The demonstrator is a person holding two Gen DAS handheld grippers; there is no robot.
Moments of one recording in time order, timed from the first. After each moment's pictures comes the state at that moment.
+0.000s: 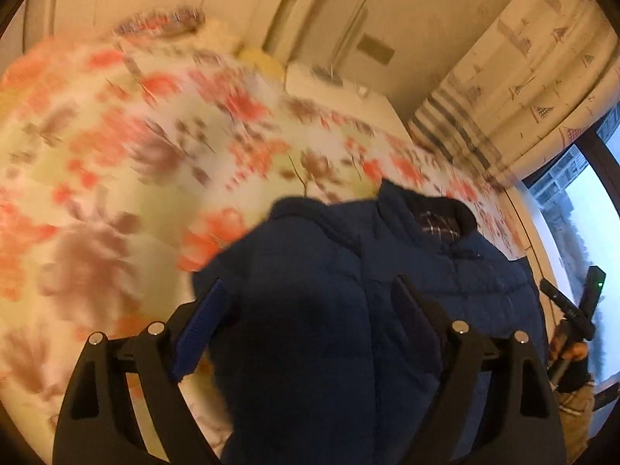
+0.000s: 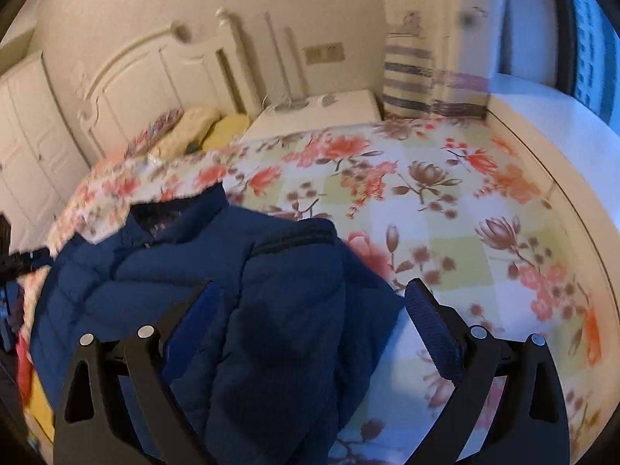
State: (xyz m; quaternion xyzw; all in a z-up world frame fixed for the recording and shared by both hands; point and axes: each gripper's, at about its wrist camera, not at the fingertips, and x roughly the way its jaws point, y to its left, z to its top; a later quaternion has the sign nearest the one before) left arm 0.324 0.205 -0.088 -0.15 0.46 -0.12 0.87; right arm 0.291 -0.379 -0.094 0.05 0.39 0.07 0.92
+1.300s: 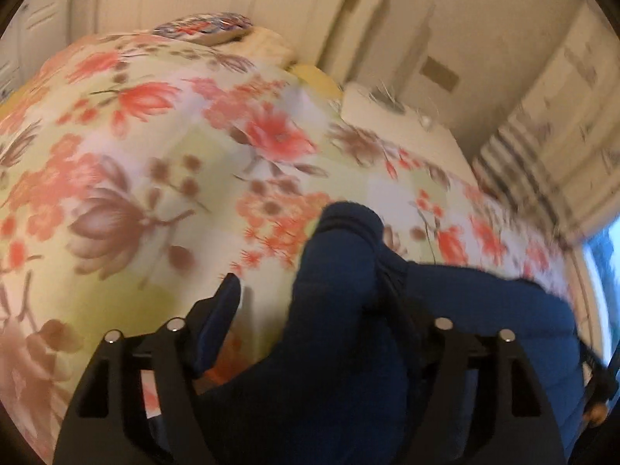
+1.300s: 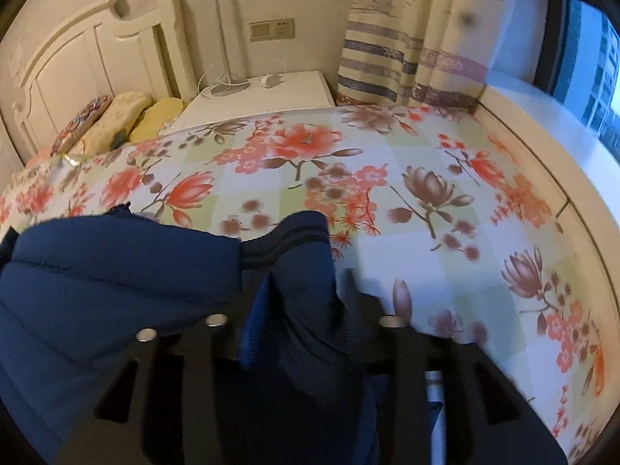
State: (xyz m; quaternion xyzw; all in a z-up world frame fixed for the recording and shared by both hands) left arm 0.430 0.195 -0.117 -0.16 0.42 0.01 0.89; right arm 0.385 -0.361 -0.129 0.05 0.42 -0.06 0.91
